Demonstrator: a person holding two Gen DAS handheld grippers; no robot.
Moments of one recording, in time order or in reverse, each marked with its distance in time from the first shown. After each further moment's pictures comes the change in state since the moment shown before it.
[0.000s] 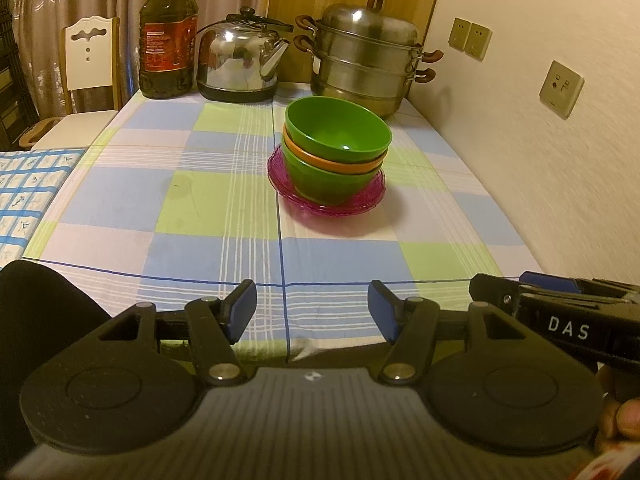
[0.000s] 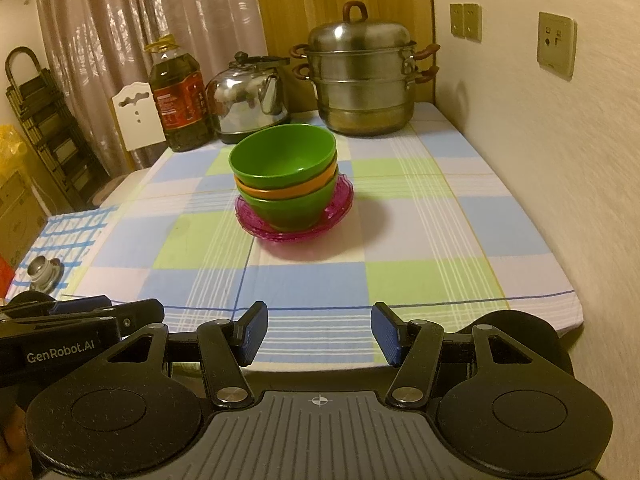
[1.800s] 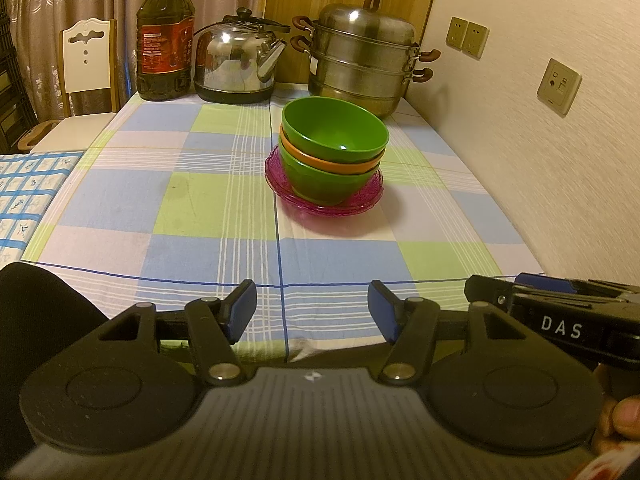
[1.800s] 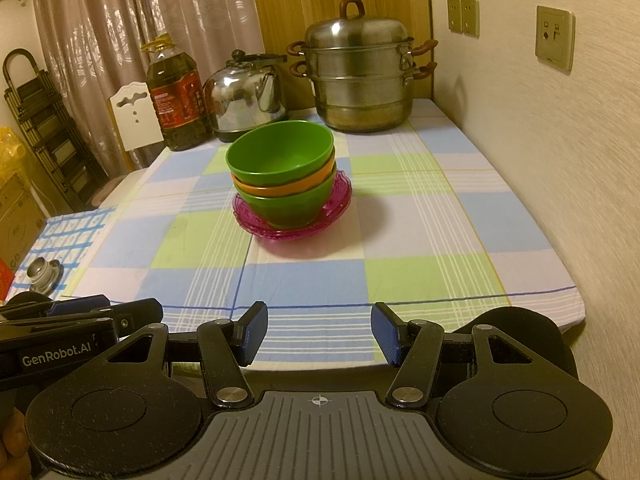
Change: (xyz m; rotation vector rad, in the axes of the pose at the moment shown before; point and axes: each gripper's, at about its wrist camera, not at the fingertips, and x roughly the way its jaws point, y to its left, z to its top) left arm 0.001 -0.003 0.000 0.006 0.002 -0.002; right arm 0.002 -0.002 0.000 0.003 0.003 0.000
